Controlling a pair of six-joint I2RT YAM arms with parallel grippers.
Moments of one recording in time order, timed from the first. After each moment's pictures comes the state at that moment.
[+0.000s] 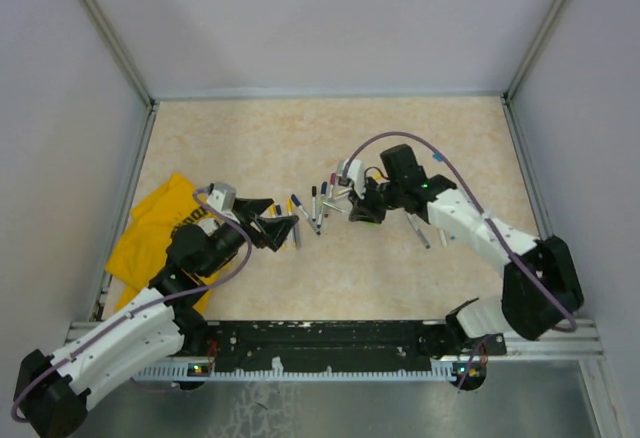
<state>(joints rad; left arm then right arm) -0.70 0.65 0.33 0.40 0.00 -0.38 0.56 1.45 1.00 -0.44 -0.54 -0.59</state>
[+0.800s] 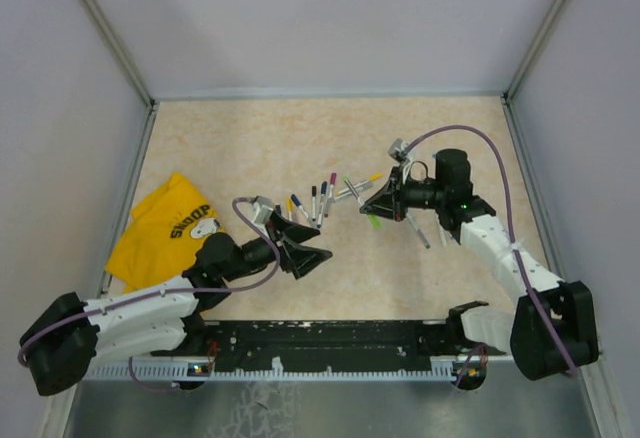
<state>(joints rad) -0.91 0.94 0.27 0.80 0.23 -0.58 0.25 1.15 0.73 -0.02 -1.03 0.01</state>
